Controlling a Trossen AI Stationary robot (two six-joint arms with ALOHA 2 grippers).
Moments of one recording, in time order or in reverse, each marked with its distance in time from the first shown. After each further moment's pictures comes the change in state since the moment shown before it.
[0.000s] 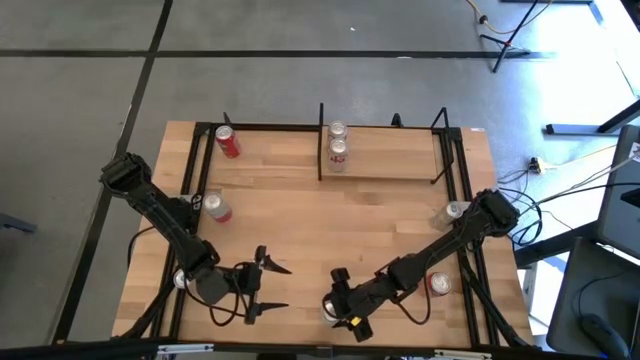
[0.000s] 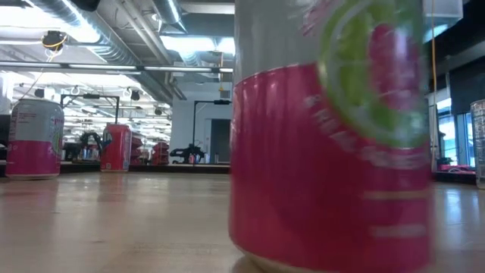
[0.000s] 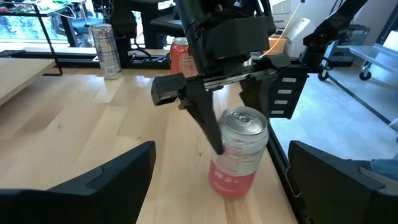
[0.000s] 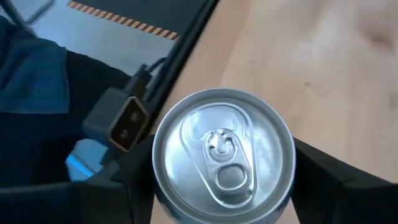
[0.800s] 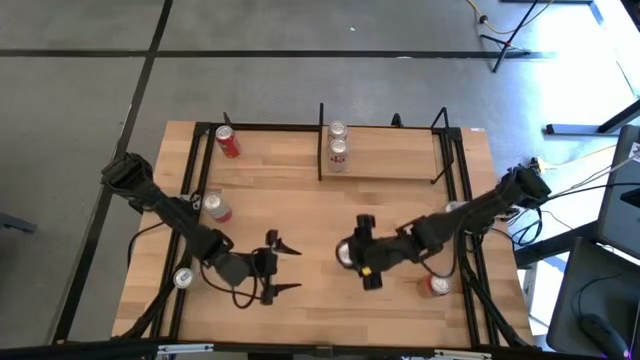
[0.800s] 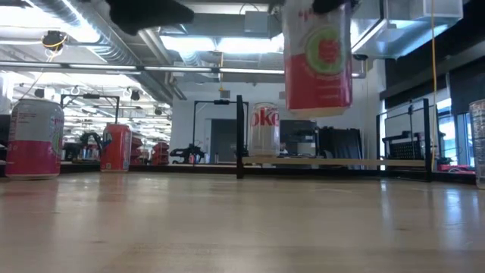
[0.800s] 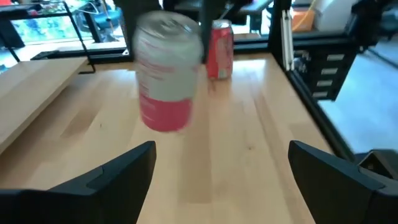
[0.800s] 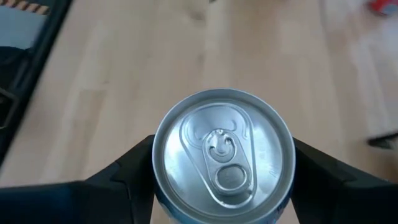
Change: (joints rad) left arm 0.179 0.000 -0.001 -0.069 0.100 0.117; right arm -0.154 -0.343 -0.001 -0.498 0.206 0.005
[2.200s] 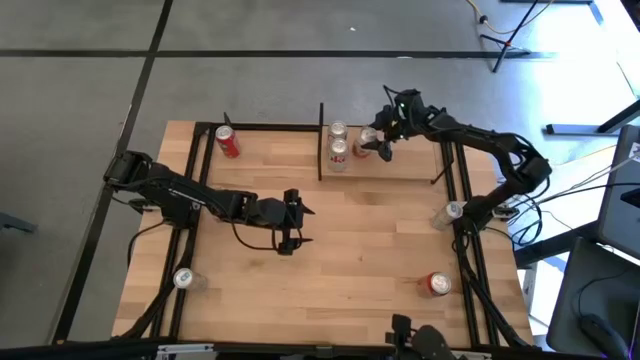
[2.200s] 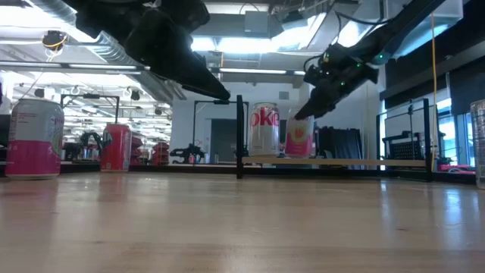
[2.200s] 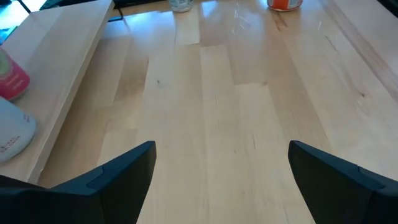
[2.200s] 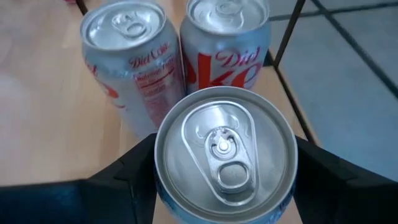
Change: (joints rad) left arm 0.467 0.000 0.000 -0.172 0.422 0.239; right arm -1.263 -0.017 -0.288 0.410 -0.876 -0.636
